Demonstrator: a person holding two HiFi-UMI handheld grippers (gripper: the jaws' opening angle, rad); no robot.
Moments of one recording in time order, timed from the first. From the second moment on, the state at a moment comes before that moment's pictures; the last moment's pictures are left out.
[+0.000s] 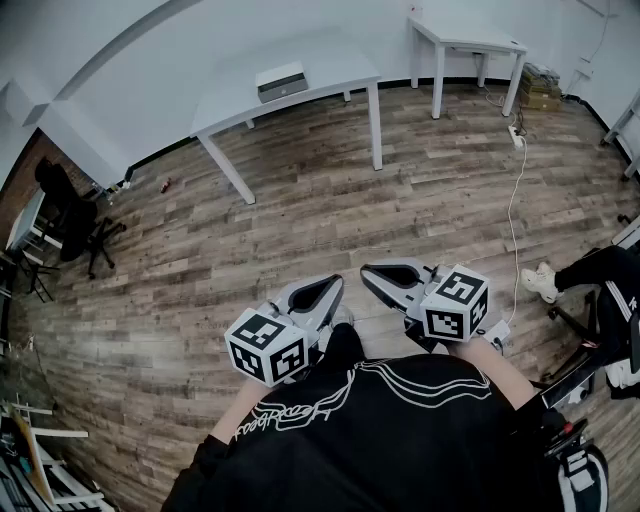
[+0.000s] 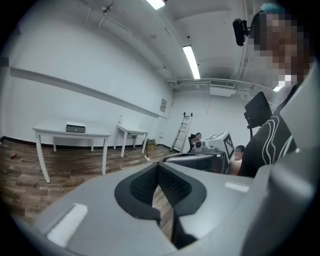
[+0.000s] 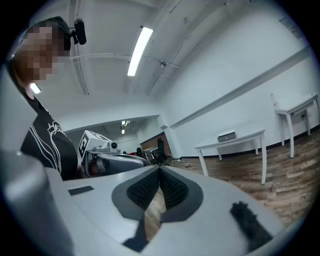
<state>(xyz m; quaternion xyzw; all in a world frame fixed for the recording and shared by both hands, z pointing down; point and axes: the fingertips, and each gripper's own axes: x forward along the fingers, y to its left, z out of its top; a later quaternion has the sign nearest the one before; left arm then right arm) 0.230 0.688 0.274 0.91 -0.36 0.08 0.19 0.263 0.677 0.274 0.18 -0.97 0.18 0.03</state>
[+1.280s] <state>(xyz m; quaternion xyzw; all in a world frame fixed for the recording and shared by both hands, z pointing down) -0.004 0.215 0.334 0.88 -0.39 0.09 0.25 0.056 0.202 0.332 0.21 -0.95 0.21 0.06</state>
